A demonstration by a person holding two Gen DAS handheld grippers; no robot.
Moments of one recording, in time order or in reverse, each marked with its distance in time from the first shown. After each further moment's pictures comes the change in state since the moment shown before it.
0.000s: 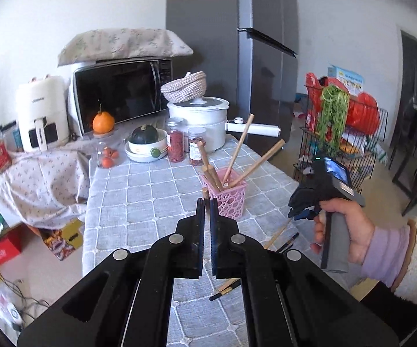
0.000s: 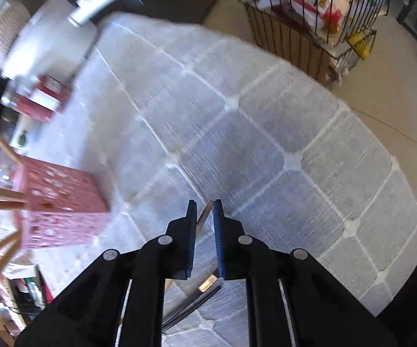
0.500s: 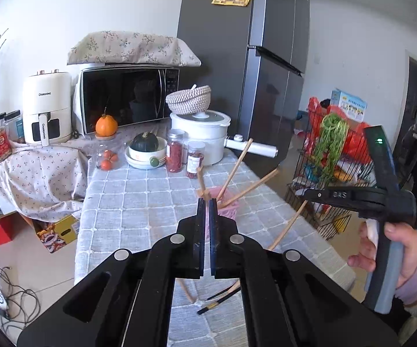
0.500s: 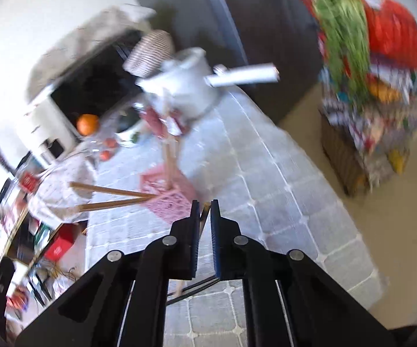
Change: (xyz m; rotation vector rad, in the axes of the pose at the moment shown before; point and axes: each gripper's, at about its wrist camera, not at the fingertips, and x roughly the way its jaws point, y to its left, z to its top) left arm -0.020 0.000 0.029 -0.094 -0.038 -0.026; right arm -0.168 0.041 -0.054 -0.461 -0.315 0.240
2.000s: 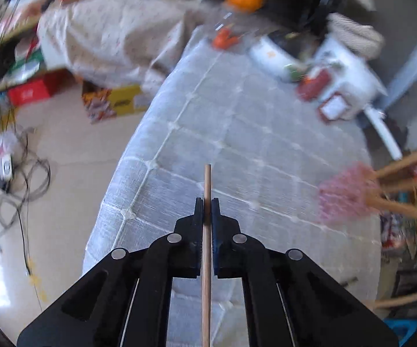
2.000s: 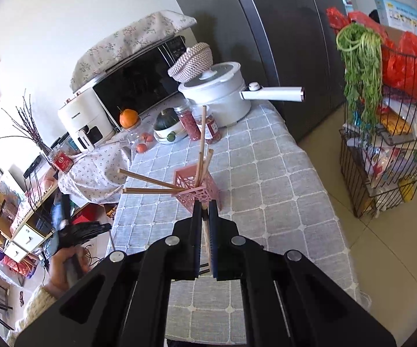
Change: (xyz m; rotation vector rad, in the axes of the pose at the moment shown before) left arm 0.118 0.154 -0.043 -0.485 0.462 0.330; right arm -0.060 -0.015 0.000 -0.090 0.016 0.133
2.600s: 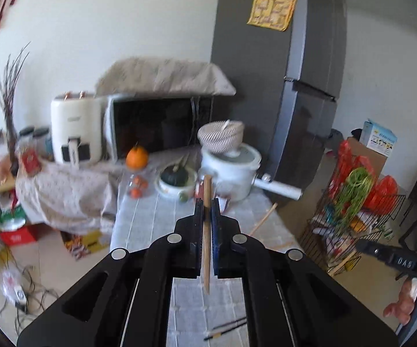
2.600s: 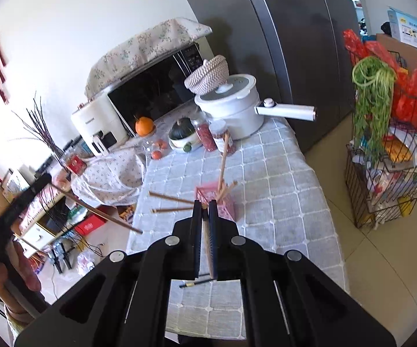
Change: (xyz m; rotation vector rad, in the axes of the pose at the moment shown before) left arm -0.233 -0.150 0.022 0.379 -0.497 -0.189; right arm -0.034 0.030 0.068 -0.009 0.017 0.044
